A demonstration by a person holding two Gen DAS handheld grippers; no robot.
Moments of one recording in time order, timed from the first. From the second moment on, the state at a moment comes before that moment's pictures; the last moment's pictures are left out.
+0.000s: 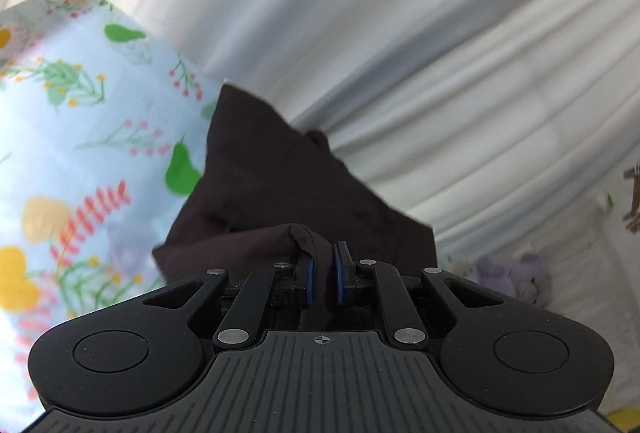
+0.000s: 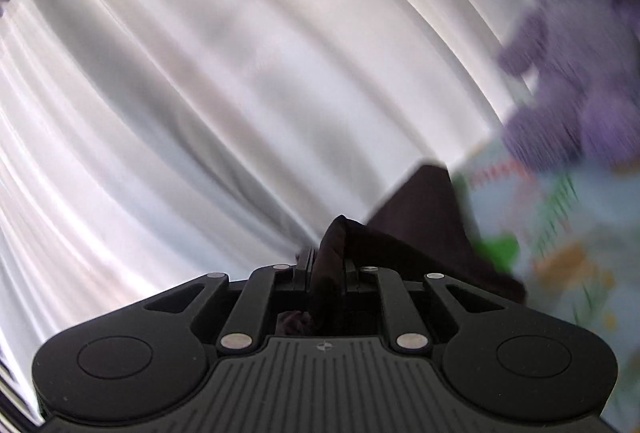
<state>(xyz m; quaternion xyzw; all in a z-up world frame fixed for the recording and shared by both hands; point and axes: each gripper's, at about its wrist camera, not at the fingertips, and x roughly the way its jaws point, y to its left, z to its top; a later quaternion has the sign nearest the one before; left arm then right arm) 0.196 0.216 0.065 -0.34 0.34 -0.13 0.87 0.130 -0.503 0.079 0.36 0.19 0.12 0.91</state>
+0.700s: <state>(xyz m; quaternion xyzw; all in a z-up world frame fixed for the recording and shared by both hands) 0.435 0.207 0.010 -0.27 0.36 0.06 0.89 0.395 -0.460 0.043 0.20 0.24 -0.05 0.95</state>
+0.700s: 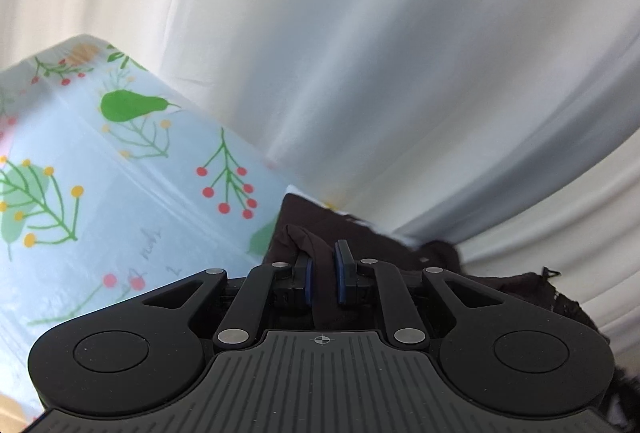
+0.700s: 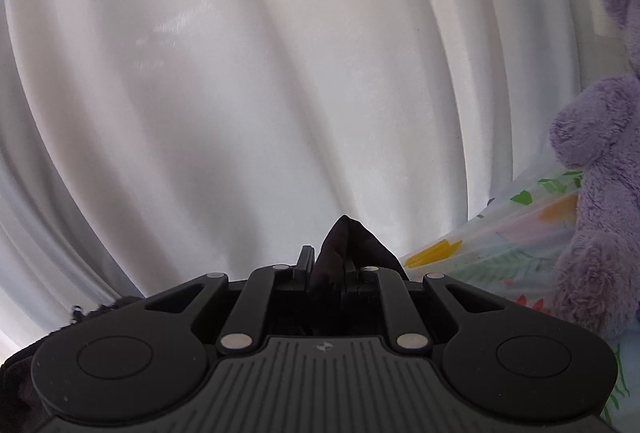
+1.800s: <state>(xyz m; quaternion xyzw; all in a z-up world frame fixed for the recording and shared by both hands) 0.472 0.016 -0.018 -0.05 0.22 -0.03 0.97 0.453 -0.279 -0.027 0.23 0.31 0.22 0.90</state>
